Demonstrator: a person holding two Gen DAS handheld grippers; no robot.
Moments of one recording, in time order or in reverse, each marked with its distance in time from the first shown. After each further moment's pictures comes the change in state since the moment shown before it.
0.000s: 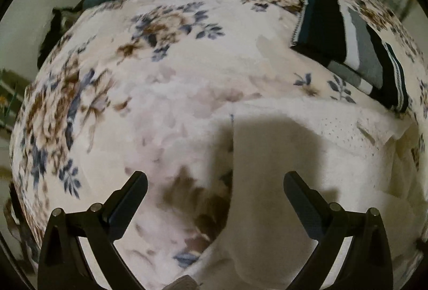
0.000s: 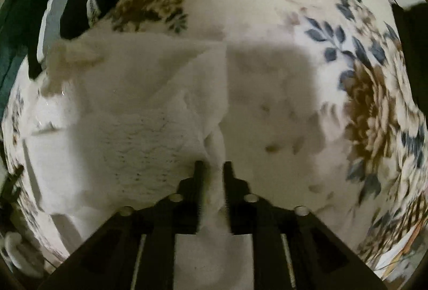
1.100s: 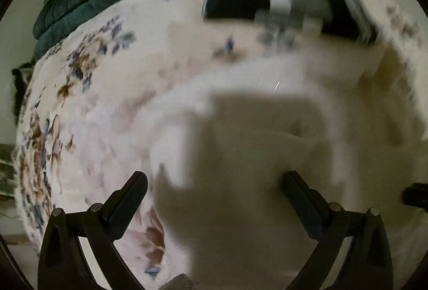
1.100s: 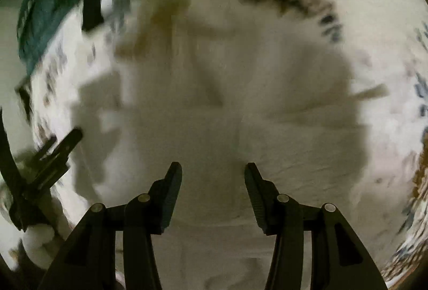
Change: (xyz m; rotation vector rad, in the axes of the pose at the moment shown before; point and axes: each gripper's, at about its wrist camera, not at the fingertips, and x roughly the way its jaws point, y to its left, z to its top) left arm 0.037 -0.082 -0.014 0.328 0.075 -0.015; right arm 0.028 0.135 0.001 -0.244 0.145 0.126
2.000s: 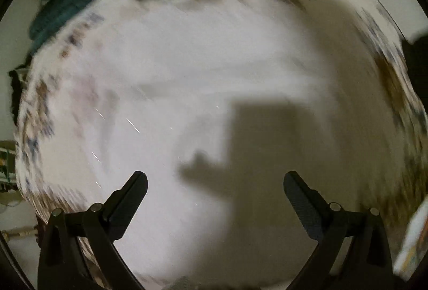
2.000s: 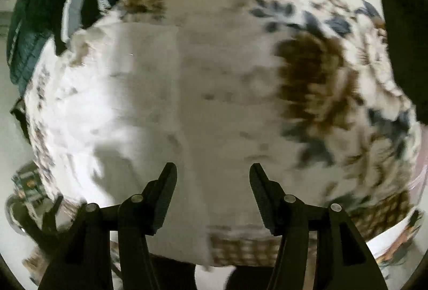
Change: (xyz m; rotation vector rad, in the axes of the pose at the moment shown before) left arm -0.154 -0.168 -0.197 0.114 0.079 -0.095; right arm -0.136 -0.227 -0.094 0.154 0.030 -0.012
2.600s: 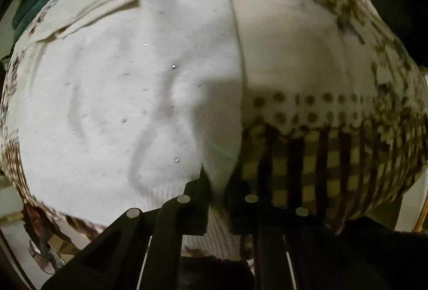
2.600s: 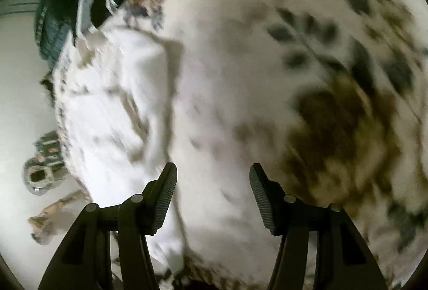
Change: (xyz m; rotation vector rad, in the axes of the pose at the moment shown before) left arm 0.036 -0.169 -0.089 -0.007 0.050 -0.032; right arm 0.060 -0.028 0.102 -0.156 0.060 0.261
